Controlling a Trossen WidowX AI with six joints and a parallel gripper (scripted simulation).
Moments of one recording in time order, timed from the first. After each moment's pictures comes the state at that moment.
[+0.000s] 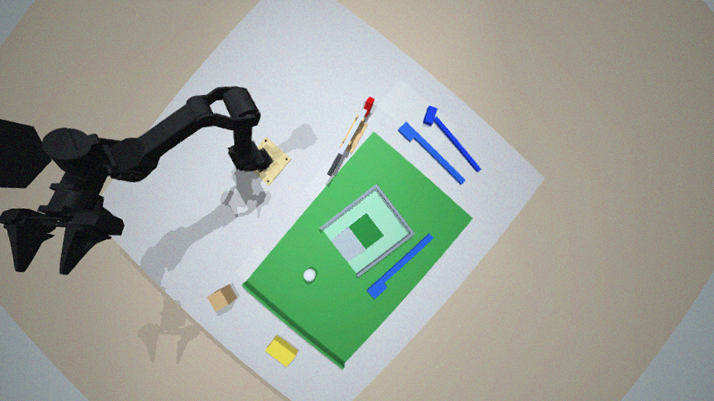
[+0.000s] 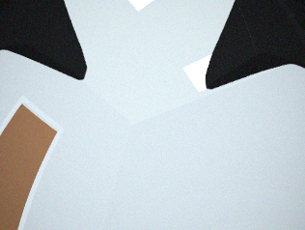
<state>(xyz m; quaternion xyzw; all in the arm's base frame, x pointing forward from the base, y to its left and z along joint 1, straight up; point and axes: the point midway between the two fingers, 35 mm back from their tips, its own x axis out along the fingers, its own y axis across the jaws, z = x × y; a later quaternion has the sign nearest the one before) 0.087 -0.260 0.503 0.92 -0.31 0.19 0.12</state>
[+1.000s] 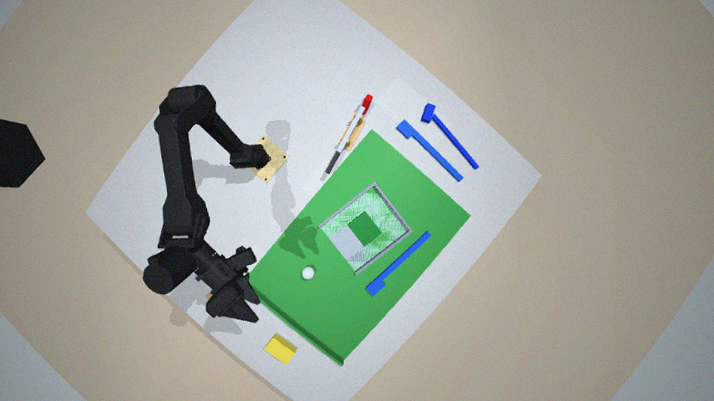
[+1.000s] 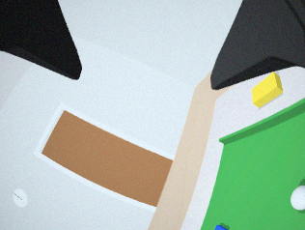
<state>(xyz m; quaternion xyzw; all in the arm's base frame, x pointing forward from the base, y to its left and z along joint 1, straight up) 0.355 -0.141 0.338 0.81 -0.04 -0.08 -0.58</state>
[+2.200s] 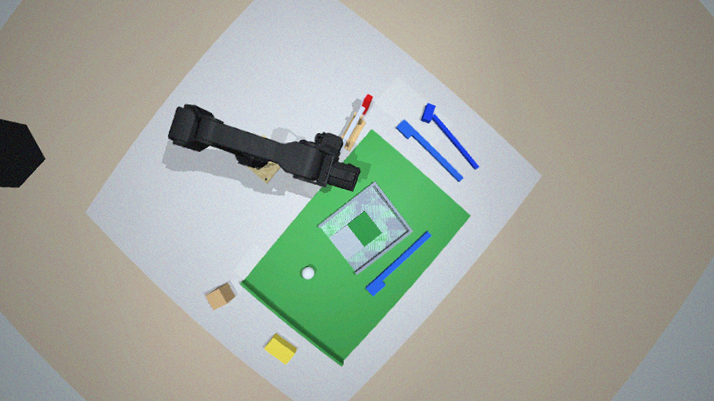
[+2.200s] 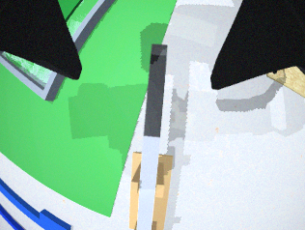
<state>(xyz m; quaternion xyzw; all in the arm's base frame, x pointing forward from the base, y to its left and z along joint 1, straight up) 0.200 0.191 0.133 0.52 -0.31 -0.66 -0.45</state>
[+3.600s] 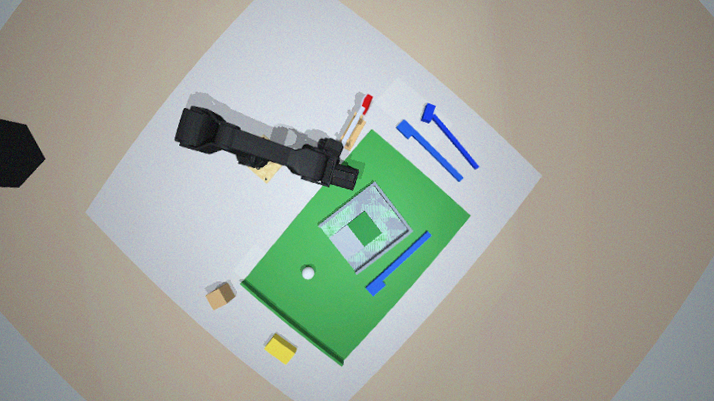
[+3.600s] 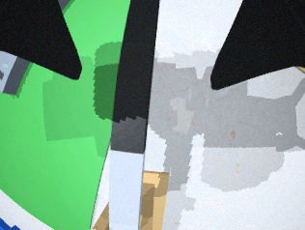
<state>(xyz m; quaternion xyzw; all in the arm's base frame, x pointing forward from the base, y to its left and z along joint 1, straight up) 0.195 0.190 0.066 0.51 -0.32 -0.66 -0.44</state>
